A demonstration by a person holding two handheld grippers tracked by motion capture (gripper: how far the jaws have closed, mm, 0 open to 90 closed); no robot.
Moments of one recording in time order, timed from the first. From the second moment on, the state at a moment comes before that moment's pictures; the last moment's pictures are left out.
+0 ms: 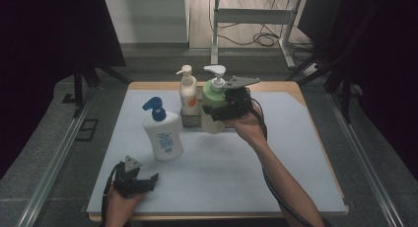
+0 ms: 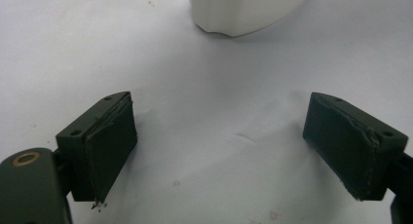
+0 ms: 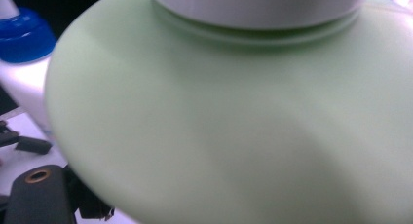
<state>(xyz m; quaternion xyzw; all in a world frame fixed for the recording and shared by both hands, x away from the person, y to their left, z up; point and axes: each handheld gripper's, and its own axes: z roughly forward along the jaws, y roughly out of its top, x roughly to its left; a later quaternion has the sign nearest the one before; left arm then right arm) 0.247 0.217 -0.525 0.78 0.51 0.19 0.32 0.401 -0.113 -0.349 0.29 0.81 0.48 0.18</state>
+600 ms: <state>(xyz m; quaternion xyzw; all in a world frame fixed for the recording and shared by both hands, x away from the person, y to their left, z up) 0.247 0.217 -0.525 0.78 0.51 0.19 0.32 0.438 -0.113 -0.345 0.33 0.79 0.47 0.21</state>
